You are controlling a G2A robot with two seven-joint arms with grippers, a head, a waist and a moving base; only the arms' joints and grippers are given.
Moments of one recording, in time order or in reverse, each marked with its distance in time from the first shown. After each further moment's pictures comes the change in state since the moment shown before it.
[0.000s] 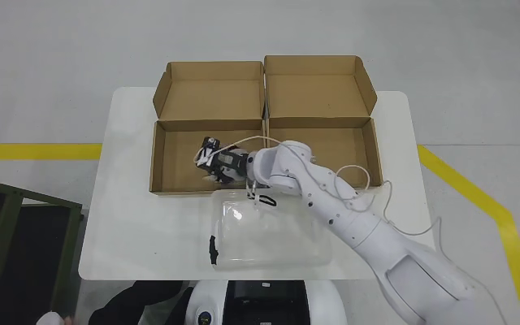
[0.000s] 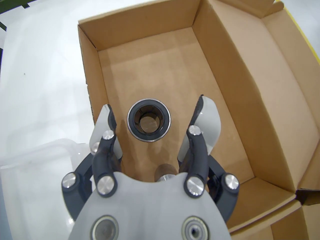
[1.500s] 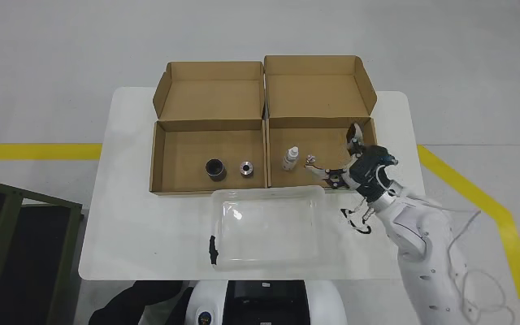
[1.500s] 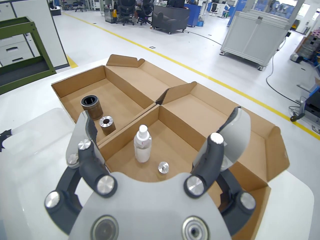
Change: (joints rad) left arm 0.000 0.000 0.000 0.000 0.000 0.000 0.000; right arm -0.813 0.225 0.892 -0.688 -0.186 -0.101 -0.422
